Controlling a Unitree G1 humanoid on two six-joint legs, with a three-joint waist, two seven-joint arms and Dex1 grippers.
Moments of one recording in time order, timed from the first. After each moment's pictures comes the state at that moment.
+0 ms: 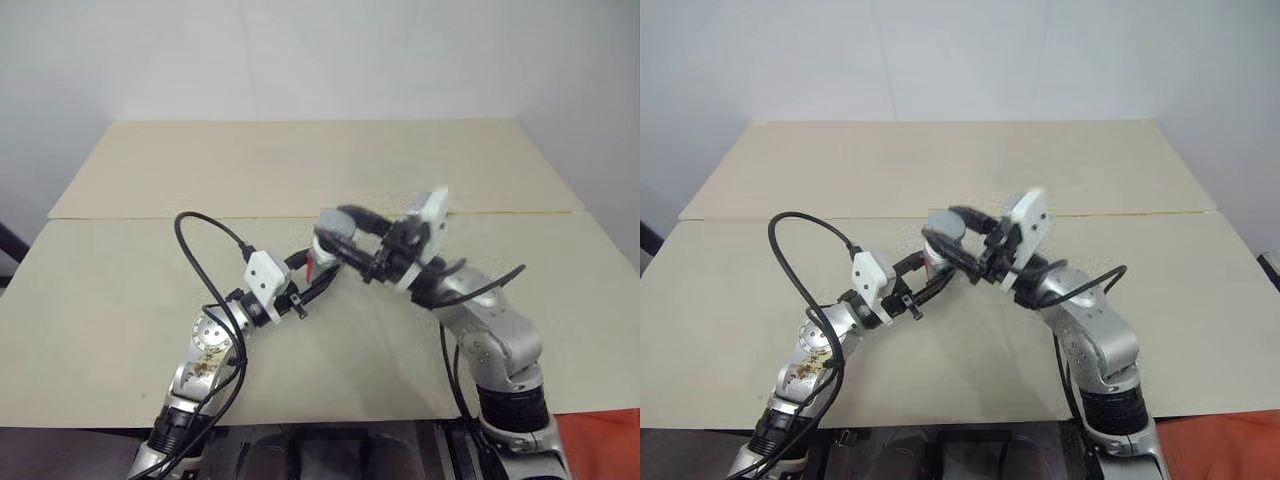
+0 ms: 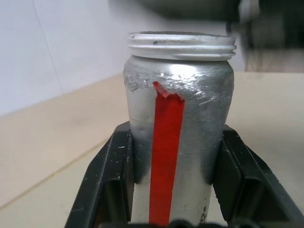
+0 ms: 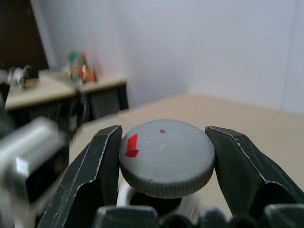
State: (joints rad) left arm -0.23 0.27 -0.14 -0.16 -0.23 0.00 -0.65; right arm -0.45 -0.26 0.00 -0.44 0.60 0.53 0.54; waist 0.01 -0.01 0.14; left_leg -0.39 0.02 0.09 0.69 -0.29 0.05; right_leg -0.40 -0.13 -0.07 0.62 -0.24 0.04
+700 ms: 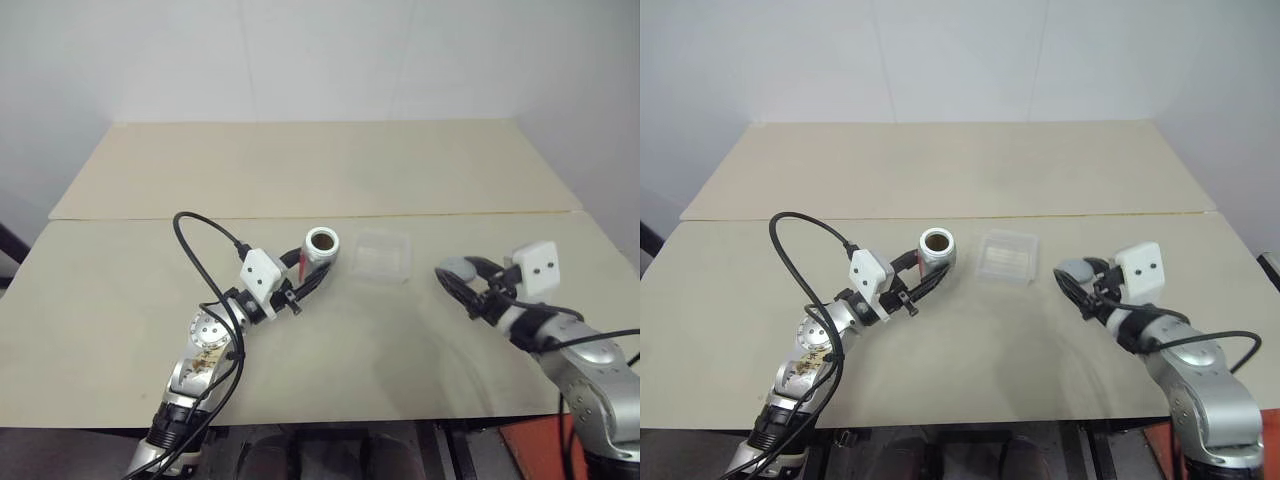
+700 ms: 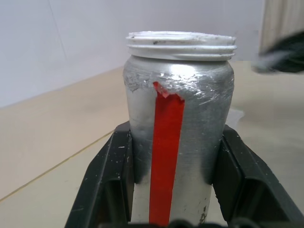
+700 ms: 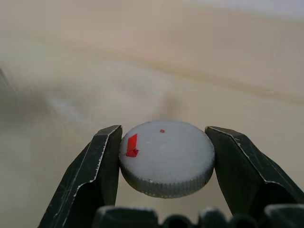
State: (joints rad) left arm -0.27 0.28 -0.12 -0.09 -0.19 0.00 -0.62; right arm 0.06 -0.66 -0.27 -0.54 0.46 0.68 0.39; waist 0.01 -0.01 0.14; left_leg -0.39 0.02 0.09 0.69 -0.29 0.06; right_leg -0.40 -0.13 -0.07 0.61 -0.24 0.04
